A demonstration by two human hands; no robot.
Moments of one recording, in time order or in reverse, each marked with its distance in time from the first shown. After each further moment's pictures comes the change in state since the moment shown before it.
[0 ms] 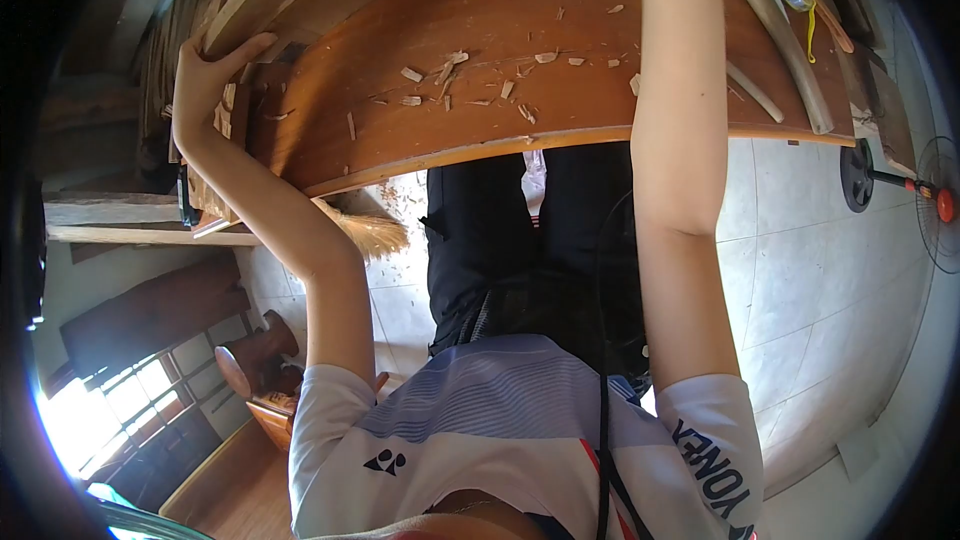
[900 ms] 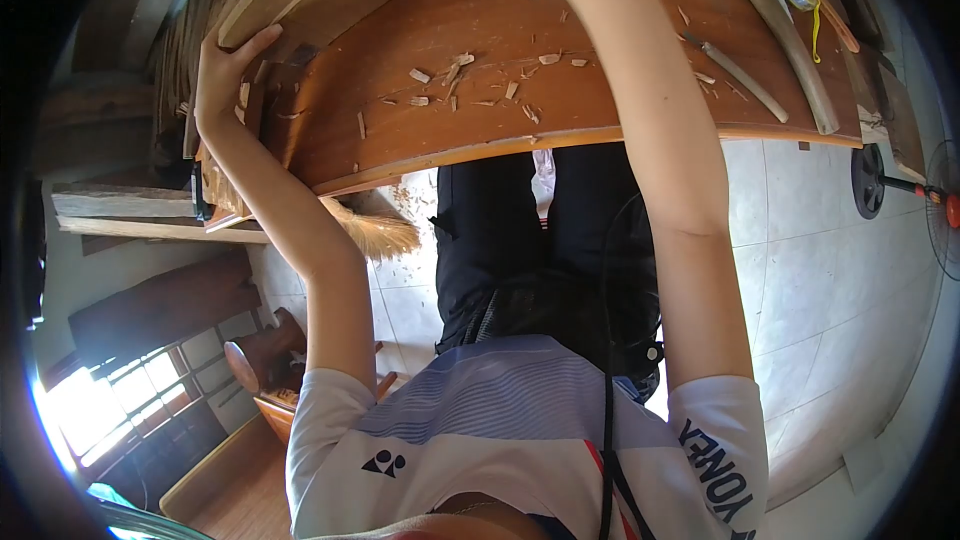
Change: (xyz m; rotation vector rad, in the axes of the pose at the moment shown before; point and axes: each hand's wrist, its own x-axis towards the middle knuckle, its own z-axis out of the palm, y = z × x) left_hand 0.020 -0.030 0.002 -0.144 -0.021 0.095; right_hand -0.019 -0.016 0.047 -0.133 -0.098 0.067
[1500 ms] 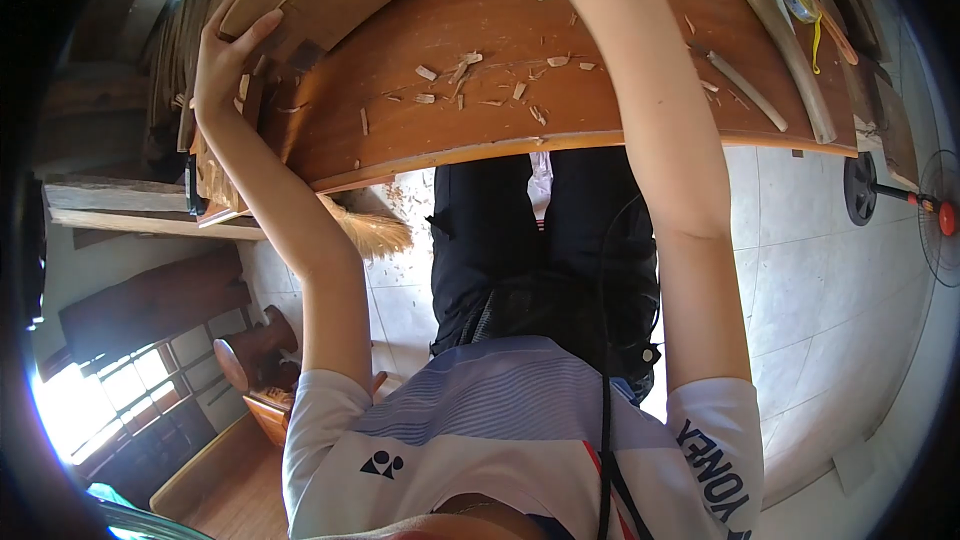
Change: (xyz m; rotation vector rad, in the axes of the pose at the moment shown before) left_hand 0.006 -0.017 -0.002 -0.110 0.011 0.037; right_hand -0.001 0.014 0.000 -0.279 -0.081 -0.114
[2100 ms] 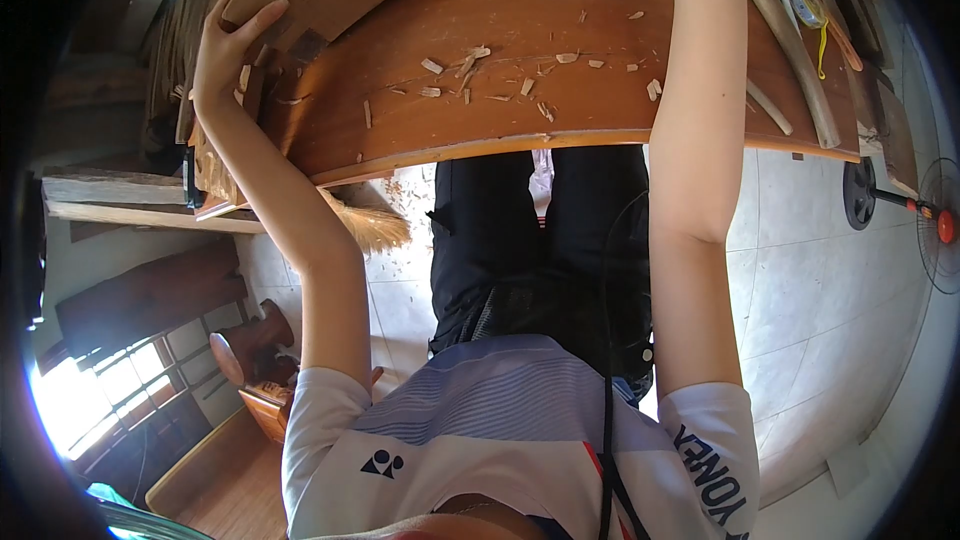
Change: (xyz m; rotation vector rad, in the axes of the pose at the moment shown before) left_hand 0.004 -0.007 -0.005 0.009 -0.027 -0.005; right_hand 0.008 0.042 -0.053 -0.037 0.326 0.078
